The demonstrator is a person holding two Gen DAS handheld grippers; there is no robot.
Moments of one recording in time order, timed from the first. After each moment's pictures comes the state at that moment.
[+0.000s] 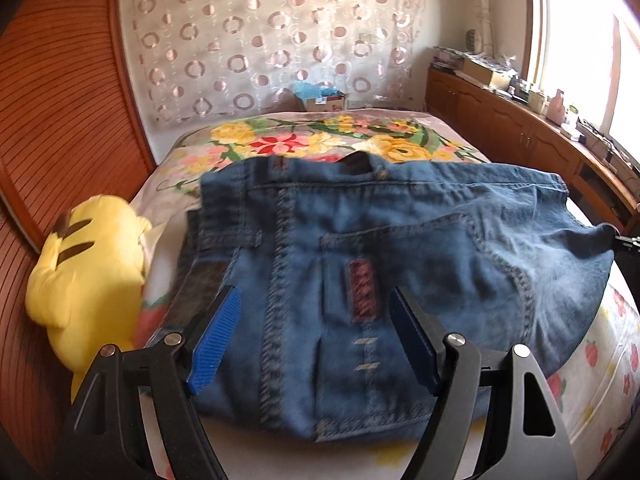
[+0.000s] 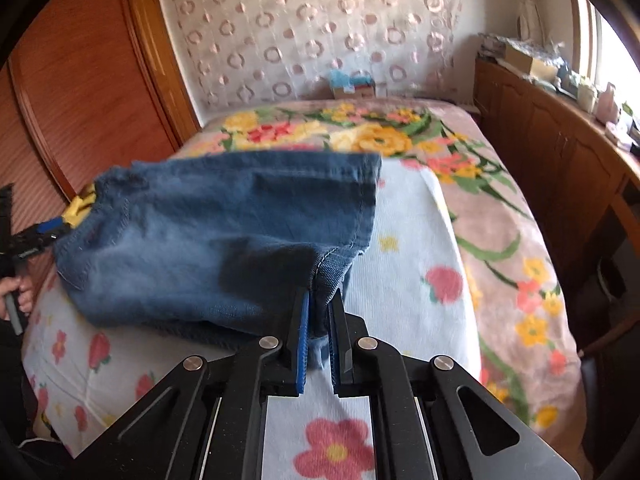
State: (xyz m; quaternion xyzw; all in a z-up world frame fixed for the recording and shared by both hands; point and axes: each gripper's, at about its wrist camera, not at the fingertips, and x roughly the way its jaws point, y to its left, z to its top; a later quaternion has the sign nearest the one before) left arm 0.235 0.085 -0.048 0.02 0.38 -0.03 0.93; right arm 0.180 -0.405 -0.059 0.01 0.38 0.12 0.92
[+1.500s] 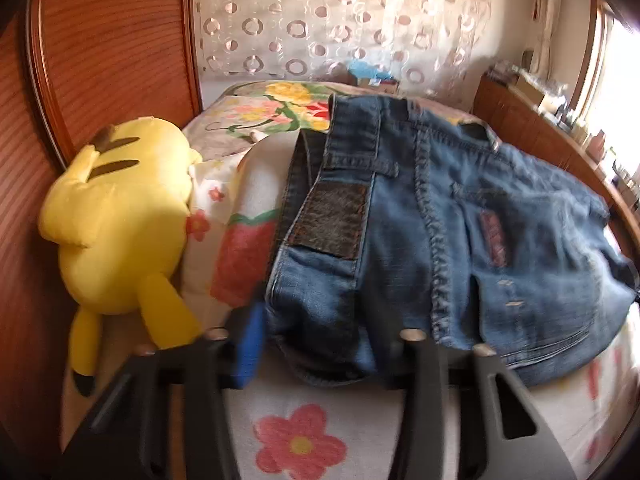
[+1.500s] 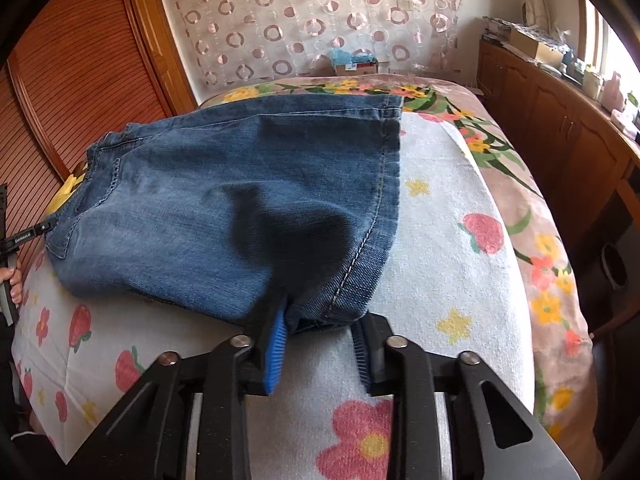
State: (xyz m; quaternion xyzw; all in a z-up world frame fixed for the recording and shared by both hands) left arm 0.224 0.178 -0.090 -0.07 0.41 0.02 0.91; right arm 0.192 -0.383 -0.085 0.01 0.41 0.12 0.90
